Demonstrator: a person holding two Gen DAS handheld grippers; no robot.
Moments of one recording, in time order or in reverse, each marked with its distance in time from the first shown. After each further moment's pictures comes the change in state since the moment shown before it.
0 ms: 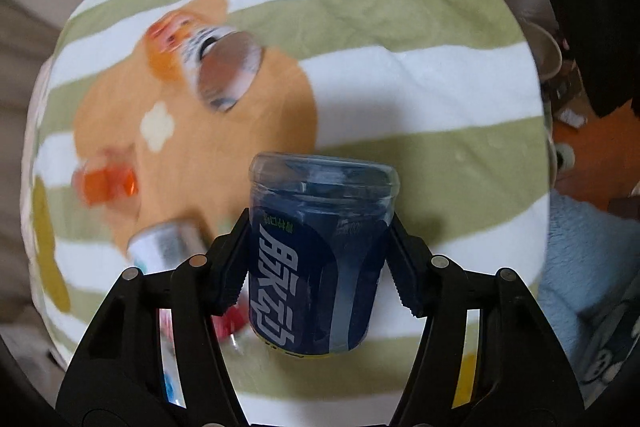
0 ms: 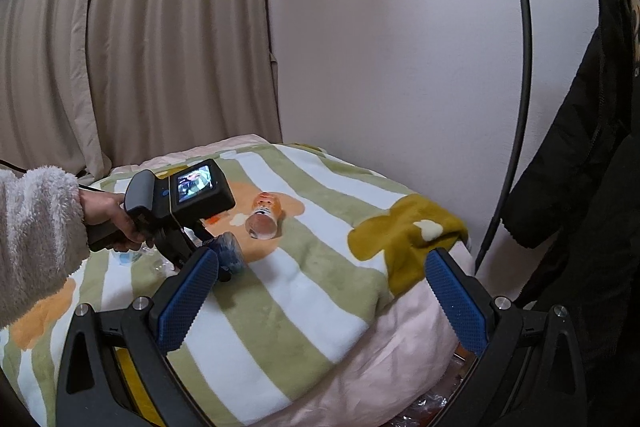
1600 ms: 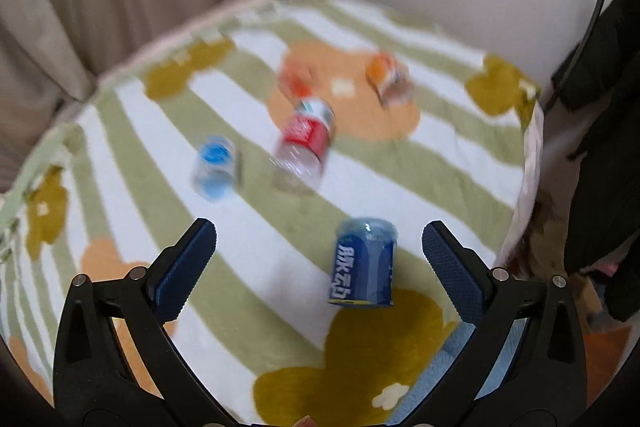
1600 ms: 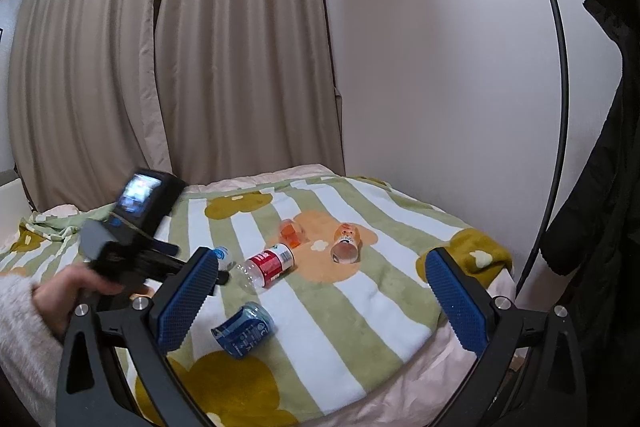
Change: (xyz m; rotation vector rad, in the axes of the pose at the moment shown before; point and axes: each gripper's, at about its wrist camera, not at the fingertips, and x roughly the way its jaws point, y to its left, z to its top) left arm -0.178 -0.046 -0.194 -0.773 -0.419 0.294; right arm -0.082 0.058 0.017 -0.044 -0.105 0.186
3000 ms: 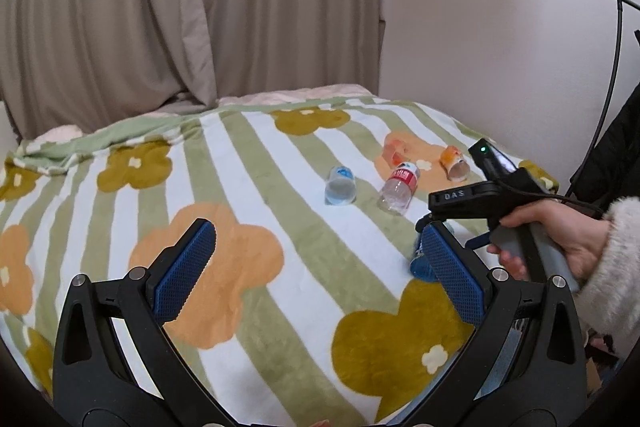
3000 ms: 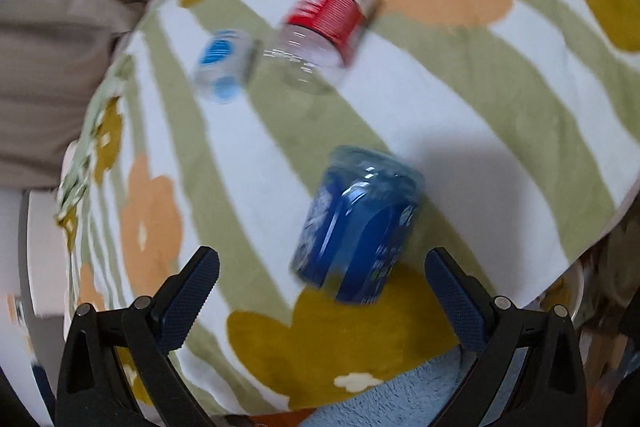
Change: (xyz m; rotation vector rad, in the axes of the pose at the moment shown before) left arm -0.153 0.095 -0.139 -0.283 -0.334 0.163; right arm 0.279 0.080 -0.091 0.383 1.098 0.180
